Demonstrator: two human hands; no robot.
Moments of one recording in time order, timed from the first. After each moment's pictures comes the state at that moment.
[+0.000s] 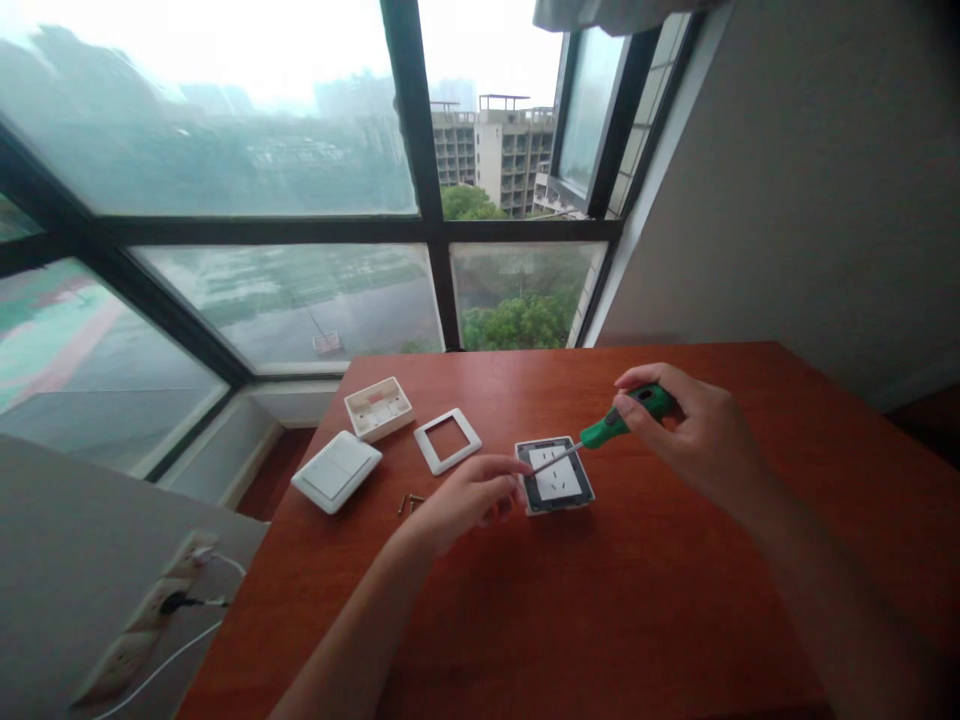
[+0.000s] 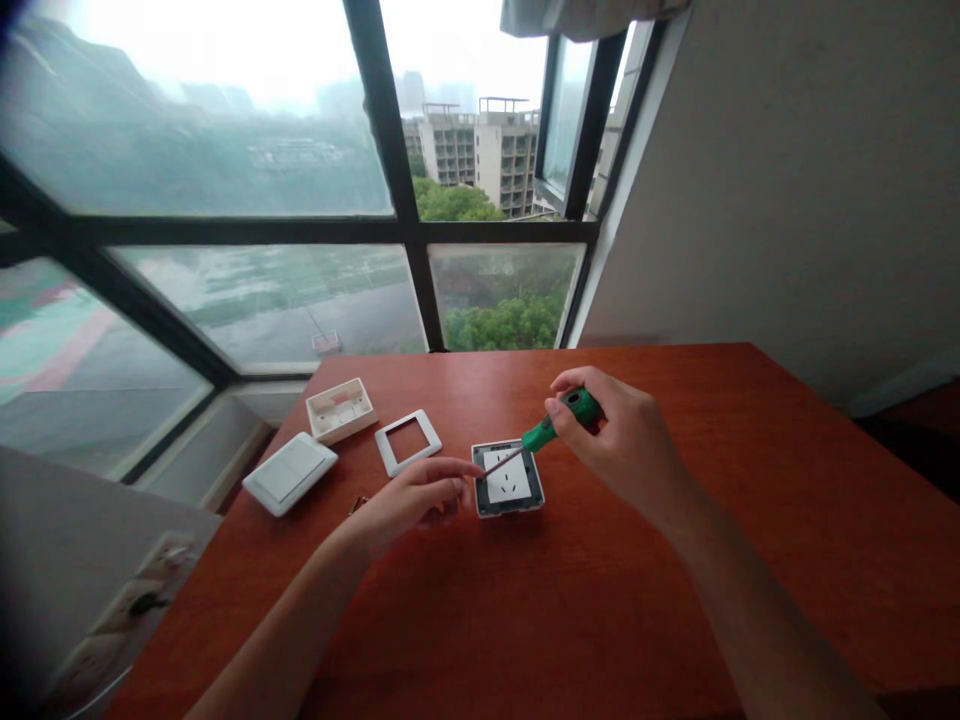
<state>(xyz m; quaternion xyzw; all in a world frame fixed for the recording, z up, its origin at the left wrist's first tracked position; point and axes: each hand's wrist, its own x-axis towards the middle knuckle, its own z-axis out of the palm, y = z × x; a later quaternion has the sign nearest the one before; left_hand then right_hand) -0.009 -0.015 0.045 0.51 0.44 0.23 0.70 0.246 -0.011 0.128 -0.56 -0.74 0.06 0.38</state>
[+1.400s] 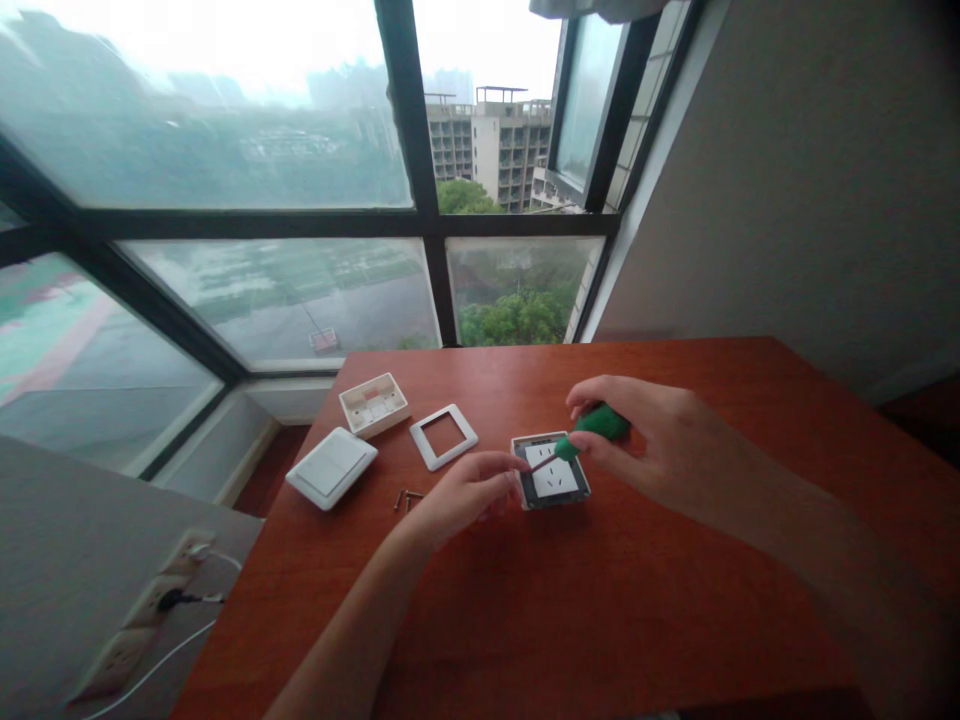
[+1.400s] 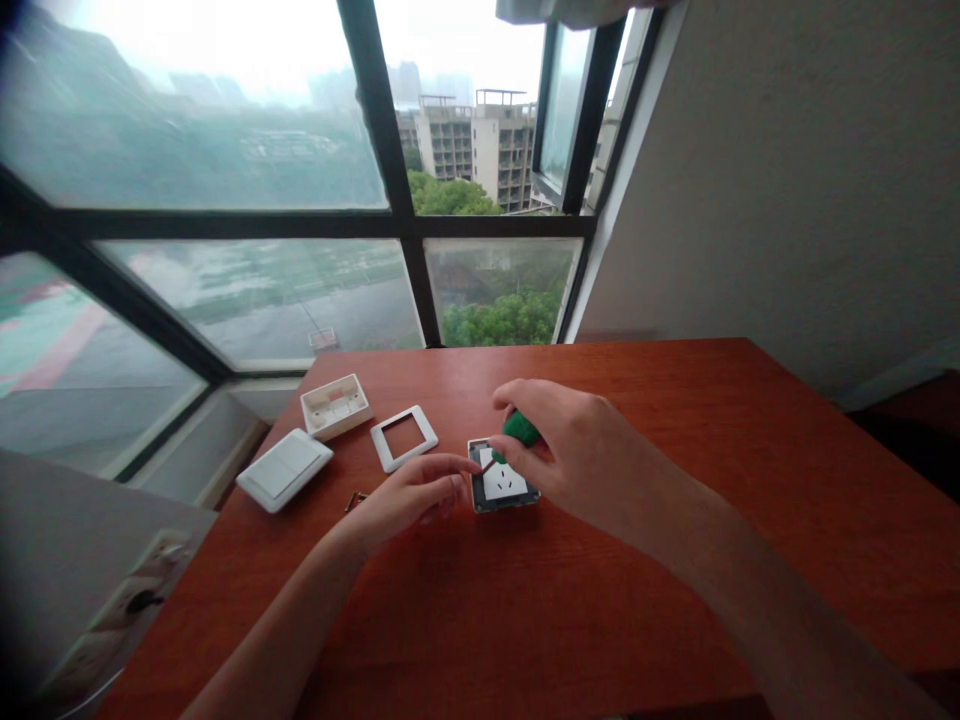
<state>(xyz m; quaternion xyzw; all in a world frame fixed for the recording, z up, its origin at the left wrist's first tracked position) -0.009 -0.016 0.039 0.55 0.44 0.25 0.67 0.218 -0.029 0.167 -0.45 -0.85 0.11 0.25</state>
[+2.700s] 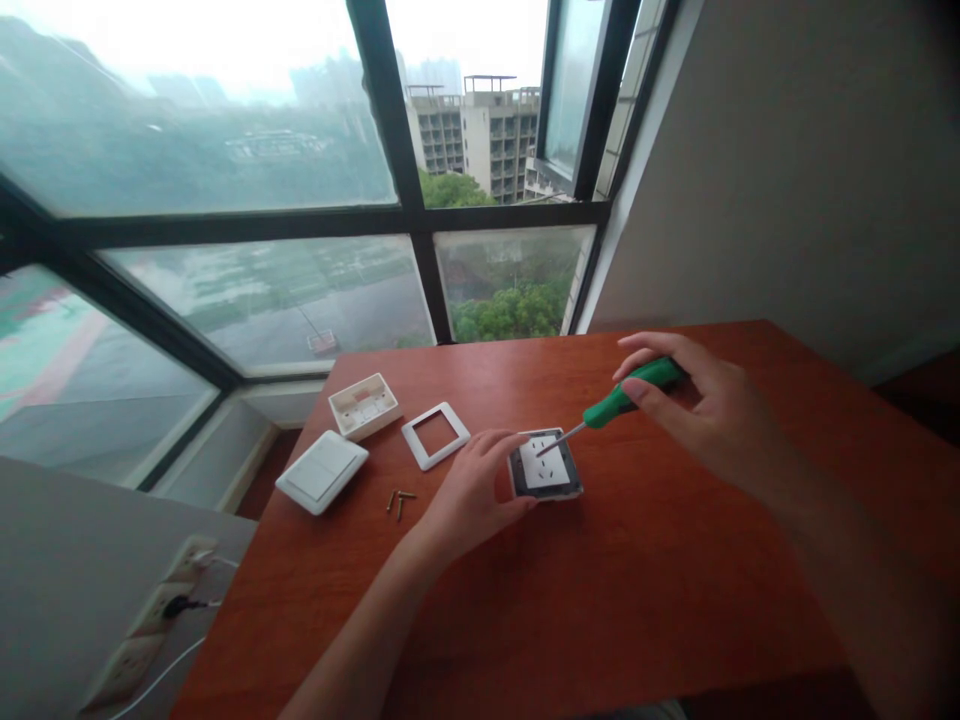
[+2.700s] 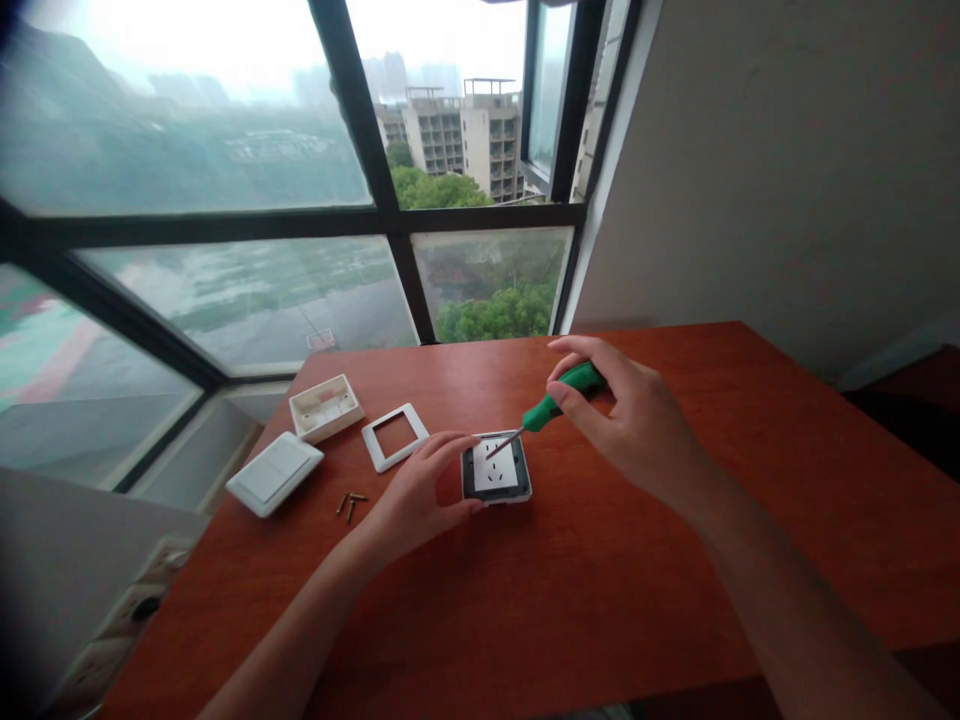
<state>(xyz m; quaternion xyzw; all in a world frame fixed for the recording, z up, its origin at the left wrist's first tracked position) 0.004 -0.019 0.039 0.81 0.41 0.28 0.30 0.261 -0.018 0.143 -0.53 -0.74 0.13 0.38</state>
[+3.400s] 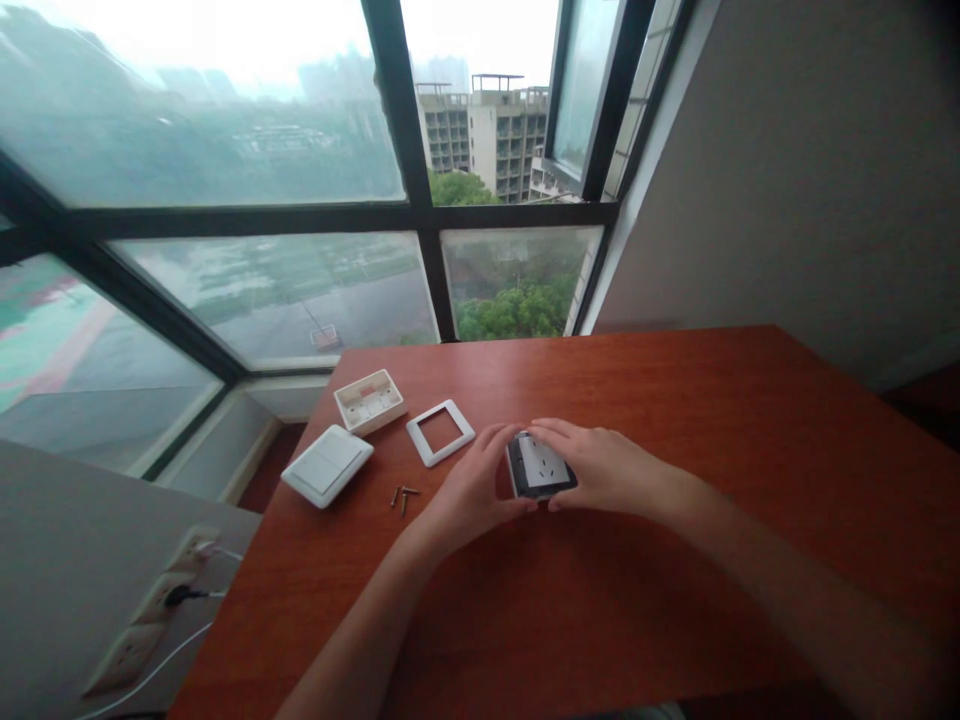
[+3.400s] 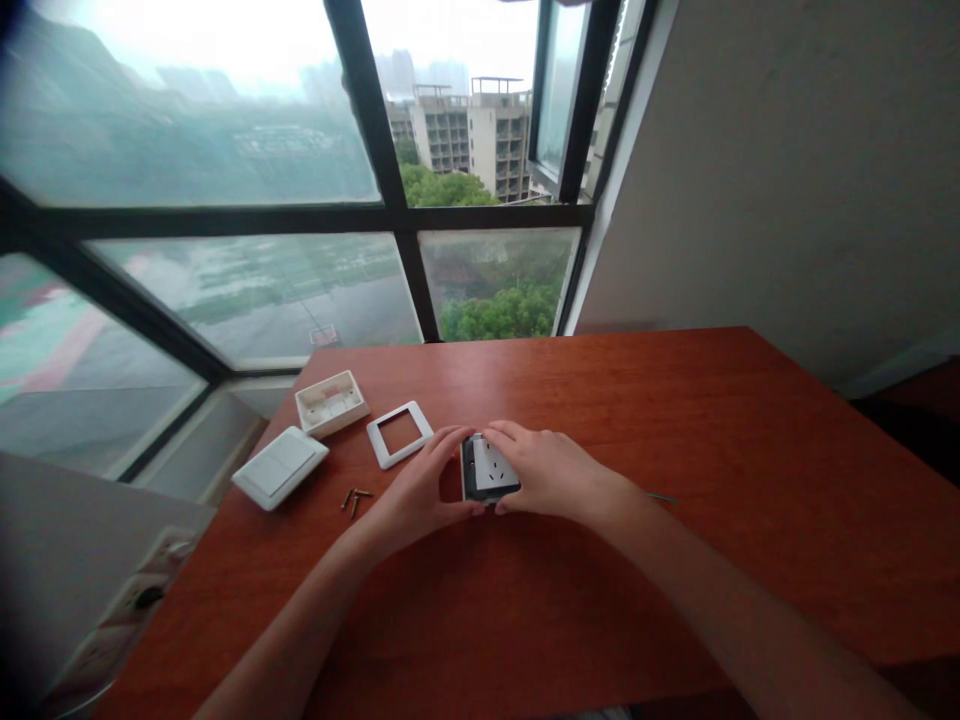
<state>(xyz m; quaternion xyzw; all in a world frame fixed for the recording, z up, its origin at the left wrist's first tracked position) 0.000 -0.017 0.028 0.79 0.41 0.30 0.34 0.217 -0.004 0.067 -0.45 -0.87 0.19 0.05</state>
